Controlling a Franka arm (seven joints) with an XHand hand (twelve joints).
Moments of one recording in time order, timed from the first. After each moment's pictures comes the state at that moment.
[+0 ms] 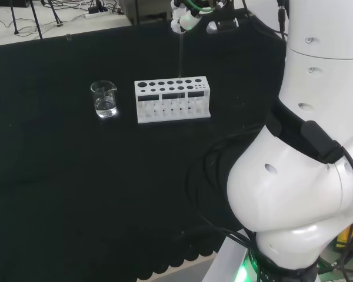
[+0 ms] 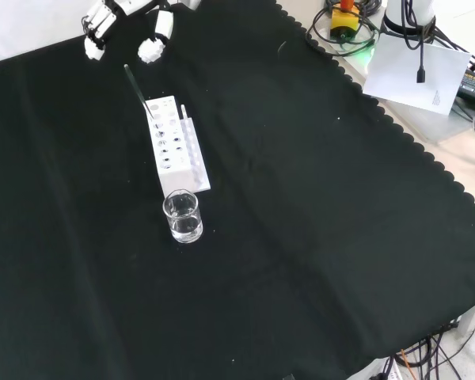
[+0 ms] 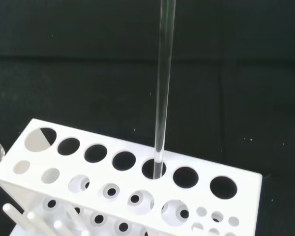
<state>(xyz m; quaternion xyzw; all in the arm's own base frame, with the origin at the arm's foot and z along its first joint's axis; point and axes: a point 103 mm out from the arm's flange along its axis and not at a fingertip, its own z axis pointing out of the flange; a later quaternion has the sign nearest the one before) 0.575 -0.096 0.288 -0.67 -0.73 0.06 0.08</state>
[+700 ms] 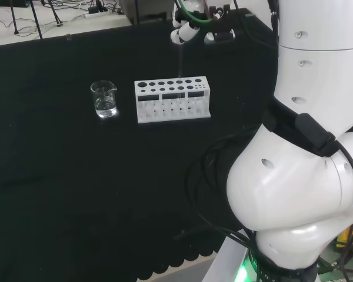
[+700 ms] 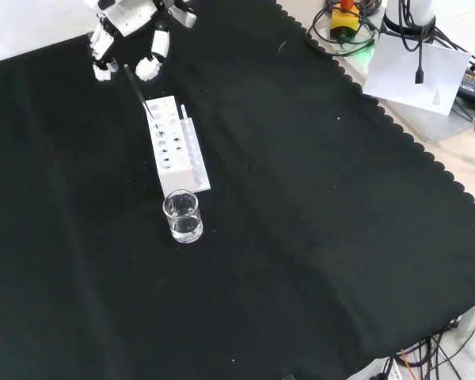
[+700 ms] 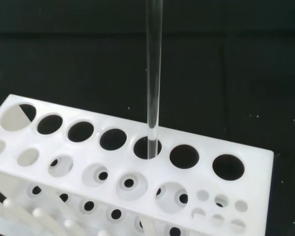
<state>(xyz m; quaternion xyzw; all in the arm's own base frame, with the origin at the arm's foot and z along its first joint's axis) 0.588 -0.098 0.249 -0.67 -0.73 0.07 0.10</state>
